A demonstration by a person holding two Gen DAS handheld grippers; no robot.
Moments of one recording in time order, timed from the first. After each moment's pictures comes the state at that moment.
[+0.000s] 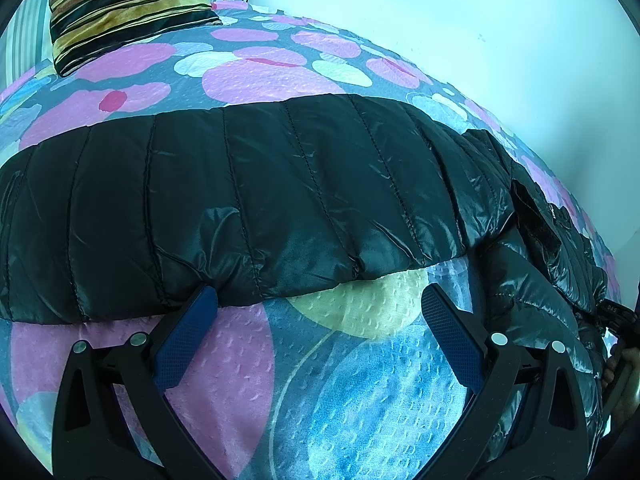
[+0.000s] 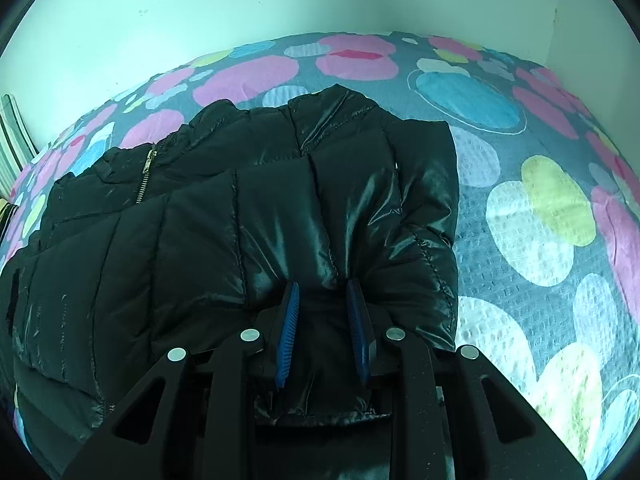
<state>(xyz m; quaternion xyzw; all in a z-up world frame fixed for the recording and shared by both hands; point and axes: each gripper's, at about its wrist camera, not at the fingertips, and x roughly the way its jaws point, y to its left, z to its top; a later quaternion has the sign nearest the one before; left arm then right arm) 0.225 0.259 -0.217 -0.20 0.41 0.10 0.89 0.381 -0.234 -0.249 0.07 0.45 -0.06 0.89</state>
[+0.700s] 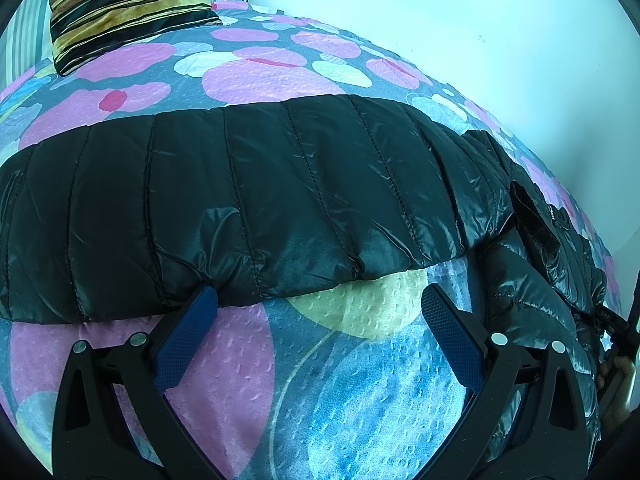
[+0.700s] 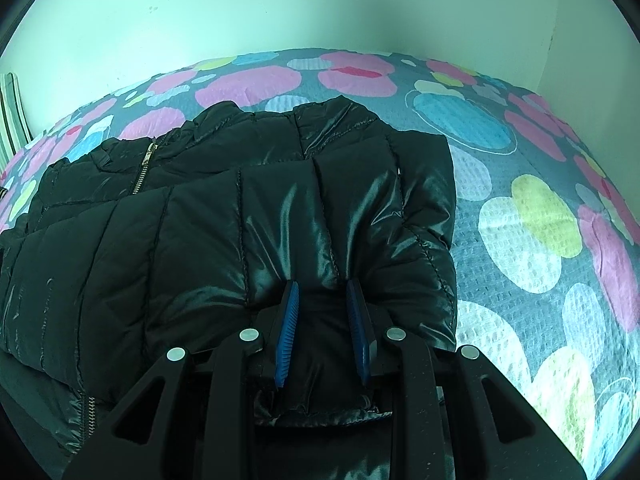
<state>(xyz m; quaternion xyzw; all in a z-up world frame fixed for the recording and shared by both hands) 0.224 0.259 -0.217 -0.20 0.41 0.10 0.89 0.371 -0.218 -0.255 0.03 0.42 -0.08 0.90</state>
